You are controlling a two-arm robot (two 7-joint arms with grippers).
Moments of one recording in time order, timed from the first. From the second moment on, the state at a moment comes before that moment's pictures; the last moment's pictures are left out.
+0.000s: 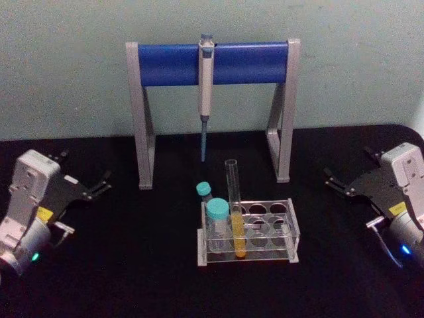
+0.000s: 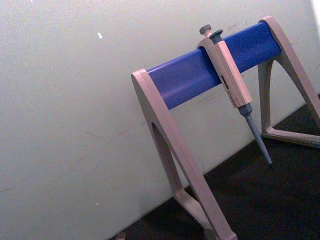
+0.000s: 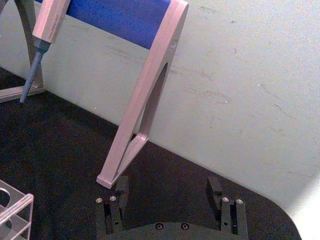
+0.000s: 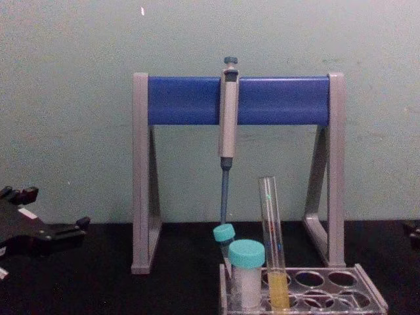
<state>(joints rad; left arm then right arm) -0.20 0.60 0.45 -1.41 -0.25 -0.12 0.03 0.20 0.60 -0.45 -1.41 0.25 -0.12 -0.03</state>
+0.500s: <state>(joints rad) -0.20 0.60 0.45 -1.41 -0.25 -0.12 0.03 0.20 0.60 -0.45 -1.41 0.25 -0.12 -0.03</state>
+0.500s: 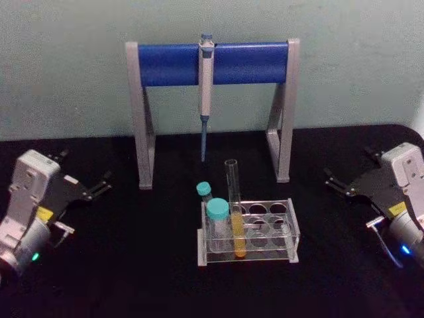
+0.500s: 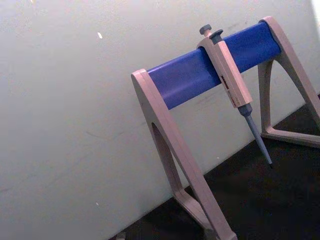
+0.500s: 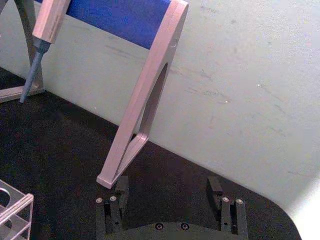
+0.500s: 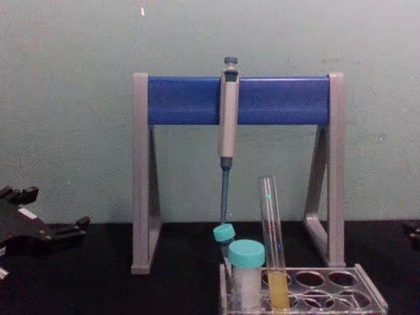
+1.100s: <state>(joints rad) -0.20 0.60 0.45 -1.41 -0.25 -0.12 0.03 0.20 0.60 -0.45 -1.41 0.25 -0.12 -0.03</state>
